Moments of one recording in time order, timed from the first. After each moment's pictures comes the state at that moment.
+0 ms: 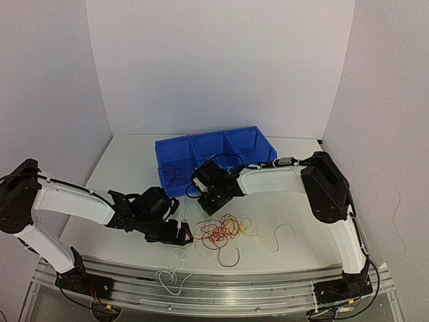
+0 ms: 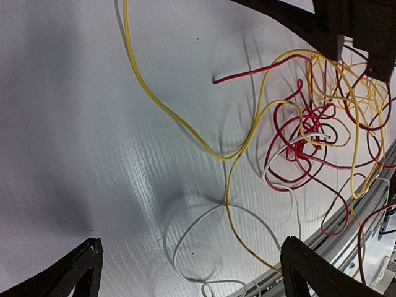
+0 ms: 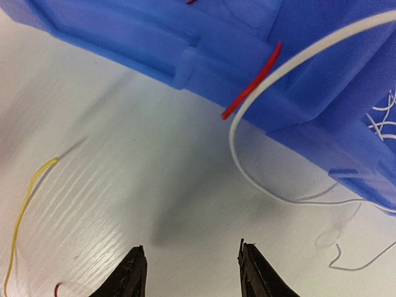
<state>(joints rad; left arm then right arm) -0.99 1.50 0.70 -0.19 0.09 -0.79 0.95 2.28 1.71 -0.51 0.20 0.10</state>
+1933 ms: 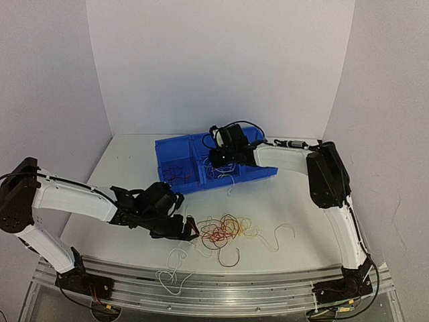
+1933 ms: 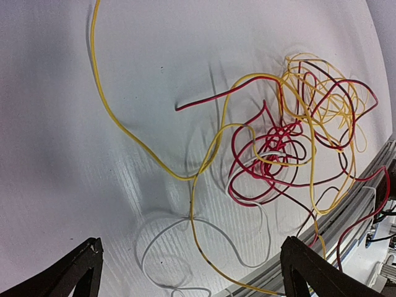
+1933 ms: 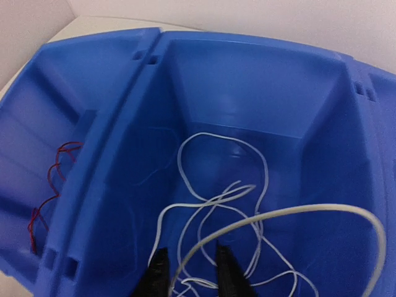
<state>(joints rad) -1.01 1.52 0.77 -0.21 0.07 -0.81 0.70 2.37 1.94 -0.20 0.09 0.17</state>
